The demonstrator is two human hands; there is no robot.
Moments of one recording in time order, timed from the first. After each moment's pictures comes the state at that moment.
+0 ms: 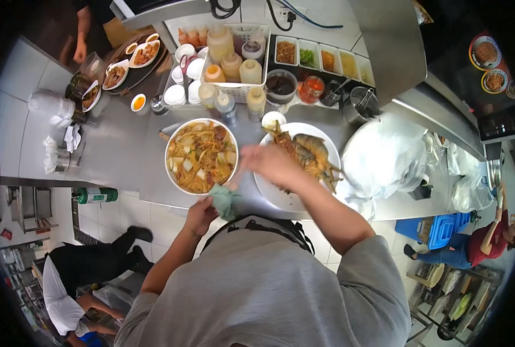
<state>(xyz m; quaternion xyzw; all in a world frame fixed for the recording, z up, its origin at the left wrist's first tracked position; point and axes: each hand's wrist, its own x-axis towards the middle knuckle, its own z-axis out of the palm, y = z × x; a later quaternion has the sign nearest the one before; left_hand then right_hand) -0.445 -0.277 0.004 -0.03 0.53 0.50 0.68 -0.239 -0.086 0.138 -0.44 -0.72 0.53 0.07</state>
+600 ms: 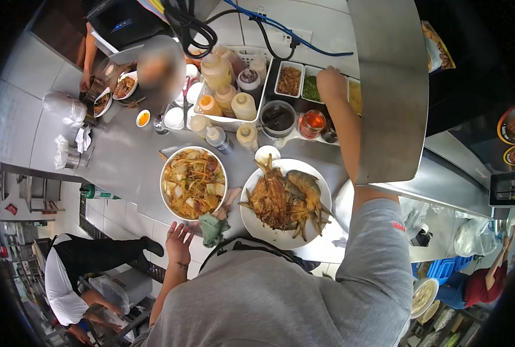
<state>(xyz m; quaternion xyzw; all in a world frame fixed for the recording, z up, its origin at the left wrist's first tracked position) -0.427 -0.289 0.045 -0.12 0.65 0.64 0.39 -0.156 0.252 0.103 -0.54 -0.84 -0.11 0.05</state>
